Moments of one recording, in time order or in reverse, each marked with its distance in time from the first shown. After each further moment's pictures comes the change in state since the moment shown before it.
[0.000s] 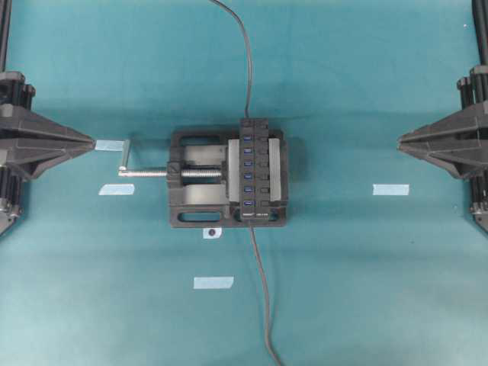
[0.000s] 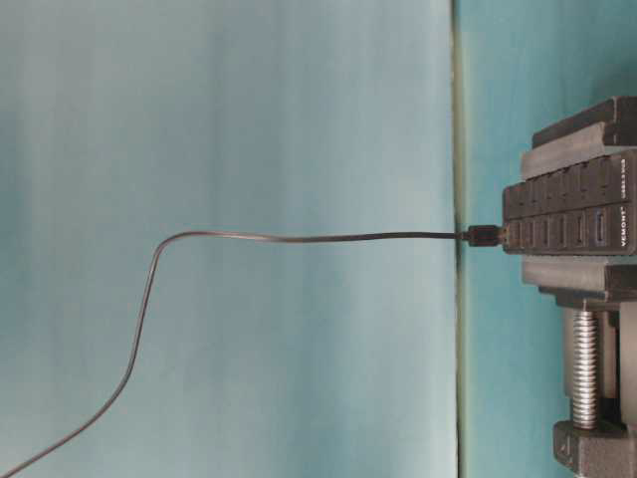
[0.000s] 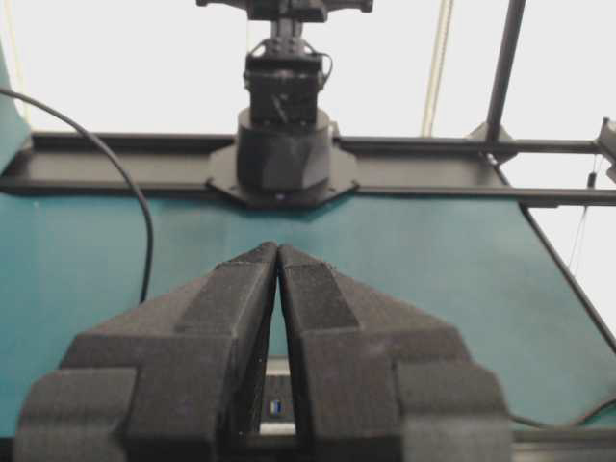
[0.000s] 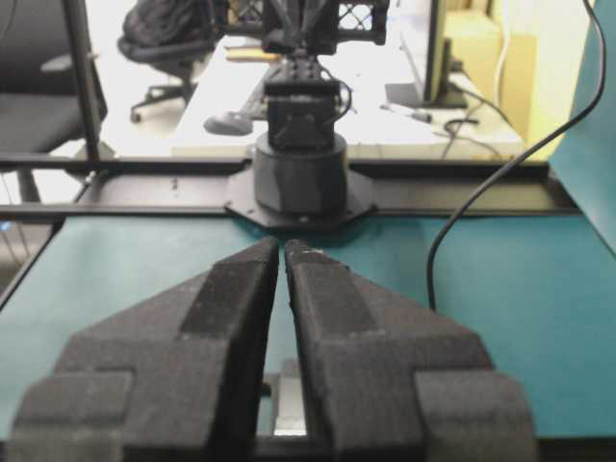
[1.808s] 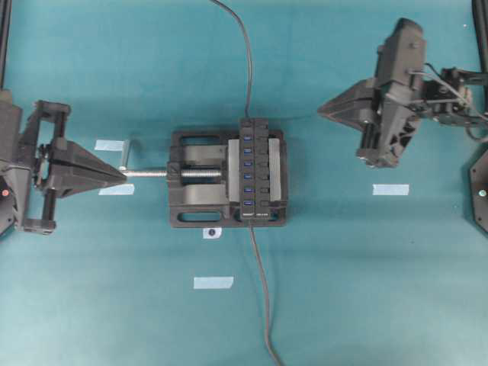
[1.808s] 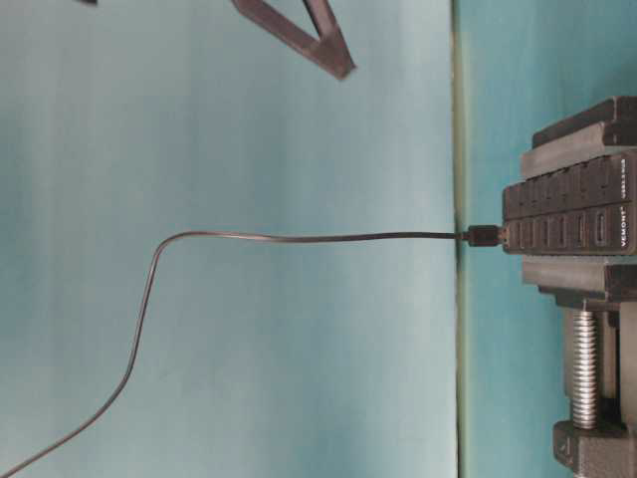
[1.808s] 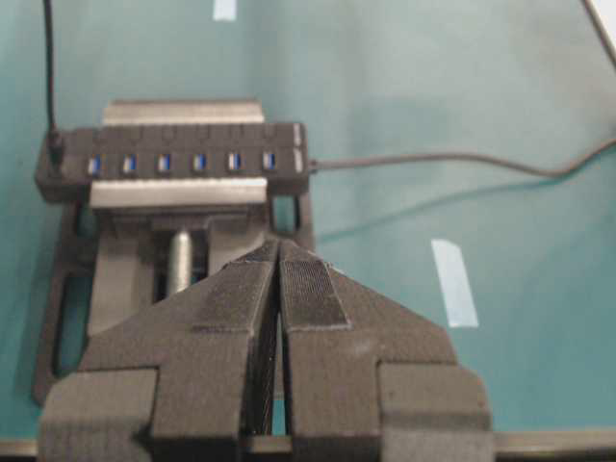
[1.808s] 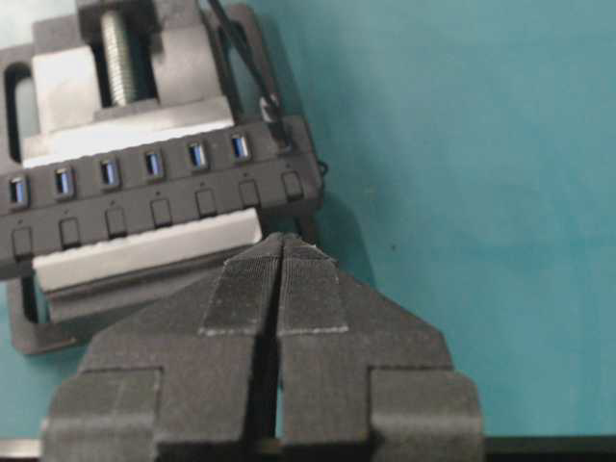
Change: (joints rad) left arm -0.051 0.199 -0.081 0.011 0.342 -0.037; right arm -0.244 0.554 -0.276 -0.015 0.411 0.012
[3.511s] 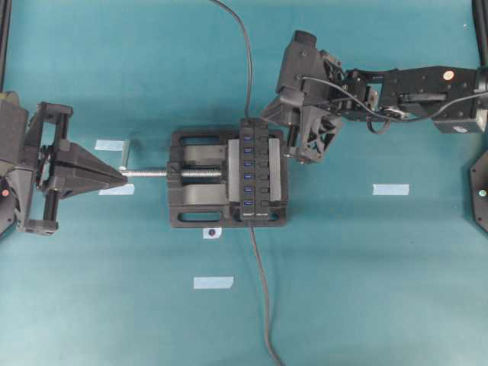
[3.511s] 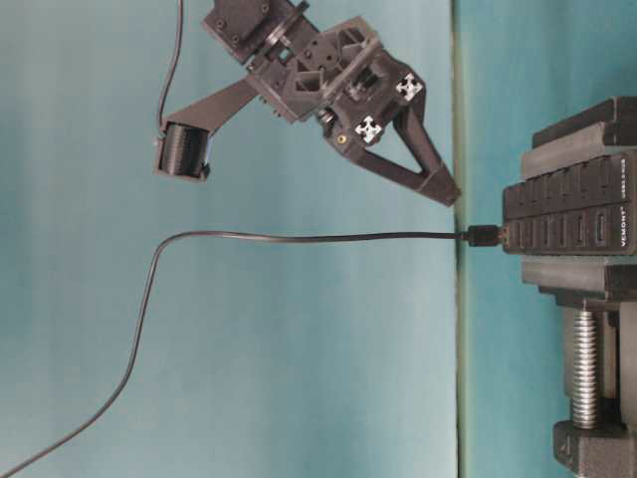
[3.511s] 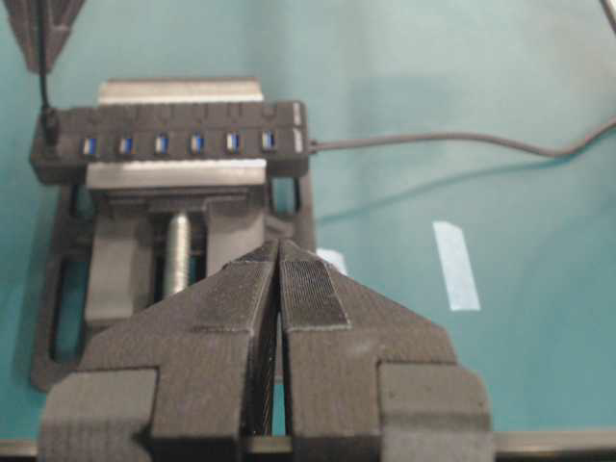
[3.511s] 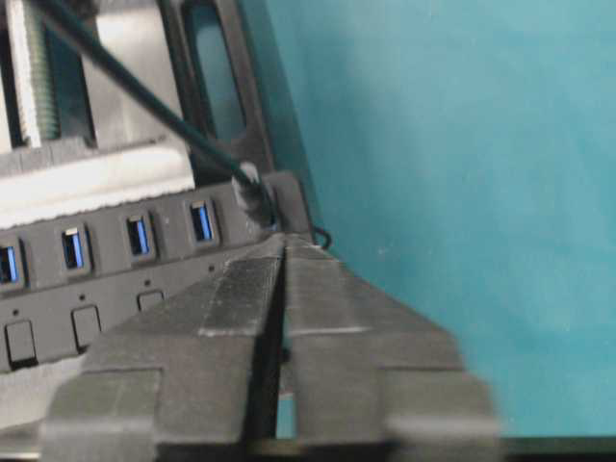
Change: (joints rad) left arm -0.002 0.002 -0.003 0.002 0.023 0.000; right arm -0.008 0.408 -0.232 0.000 -0.041 -0.028
